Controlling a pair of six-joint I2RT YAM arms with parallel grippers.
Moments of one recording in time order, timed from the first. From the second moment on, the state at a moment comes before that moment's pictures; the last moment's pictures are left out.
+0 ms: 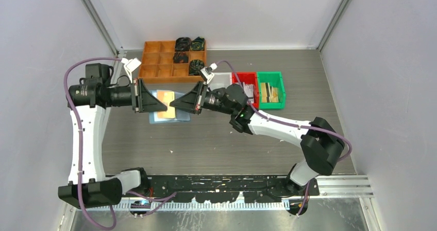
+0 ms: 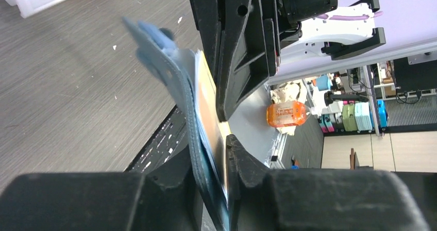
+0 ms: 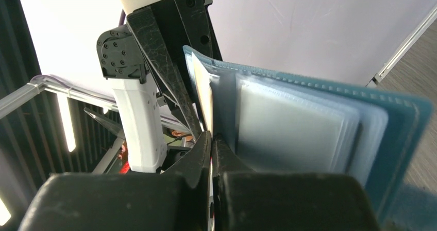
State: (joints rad) left arm 0.12 1.18 1.48 -1.39 1.26 0.12; right arm 0.91 1.57 1.04 0.79 -0.47 1.42
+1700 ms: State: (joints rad) left arm 0.11 1.09 1.41 -1.16 1.13 -0.05; right arm 0.82 1.53 0.94 0.82 -0.48 1.43
